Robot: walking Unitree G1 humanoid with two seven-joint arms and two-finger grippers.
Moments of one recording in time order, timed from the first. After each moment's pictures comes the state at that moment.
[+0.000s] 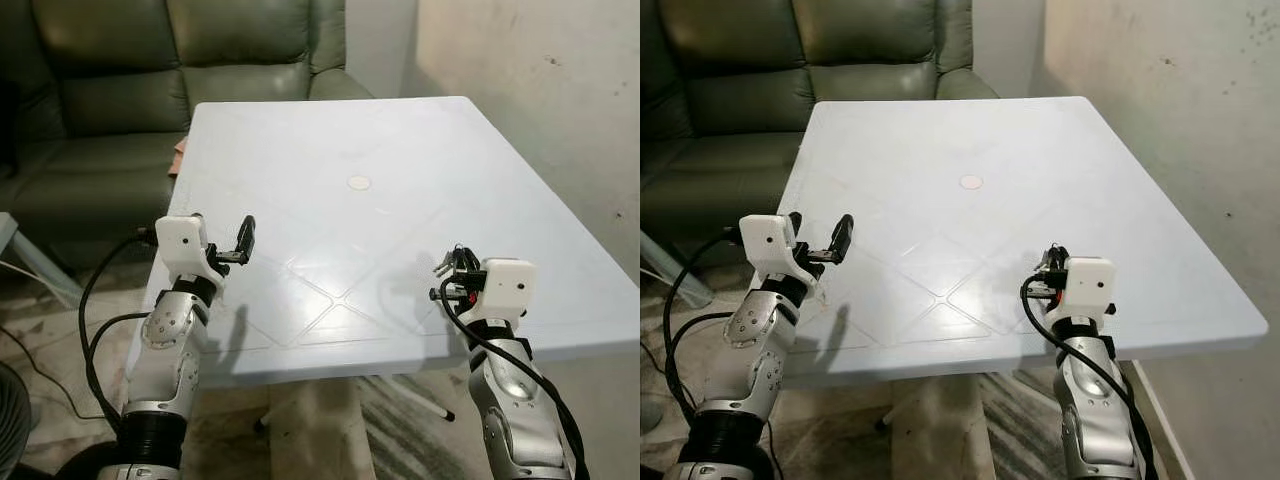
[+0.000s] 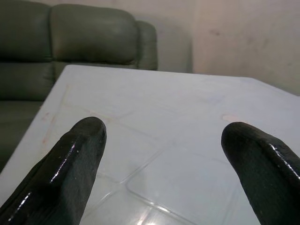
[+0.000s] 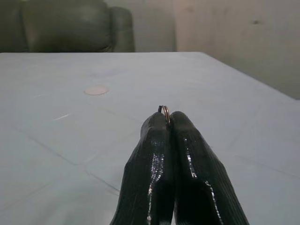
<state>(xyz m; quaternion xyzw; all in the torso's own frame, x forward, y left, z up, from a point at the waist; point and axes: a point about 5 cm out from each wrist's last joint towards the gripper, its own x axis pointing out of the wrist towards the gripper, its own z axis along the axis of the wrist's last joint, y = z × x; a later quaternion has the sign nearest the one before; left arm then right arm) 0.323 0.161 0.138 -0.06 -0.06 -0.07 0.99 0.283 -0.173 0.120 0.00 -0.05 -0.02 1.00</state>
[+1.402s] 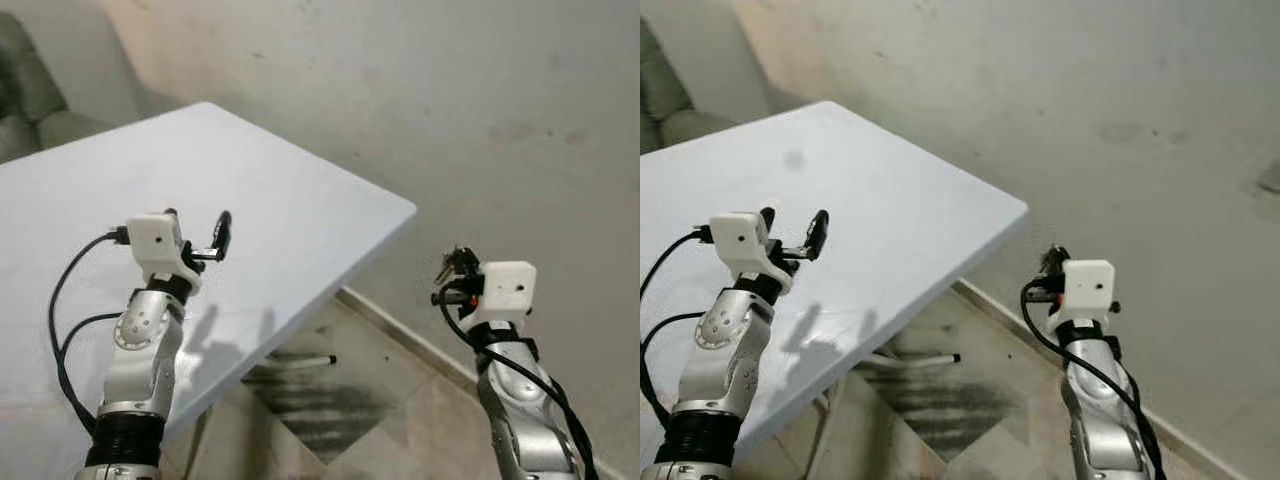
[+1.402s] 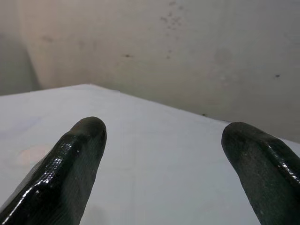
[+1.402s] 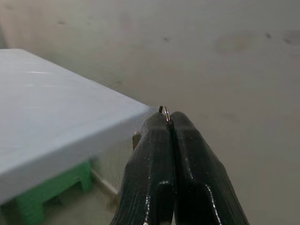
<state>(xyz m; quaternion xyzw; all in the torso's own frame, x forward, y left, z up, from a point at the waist) 0.322 0.192 0.145 -0.03 -0.09 -0.04 0.99 0.279 -0.177 0.121 -0.04 -0.05 0.00 1.00</state>
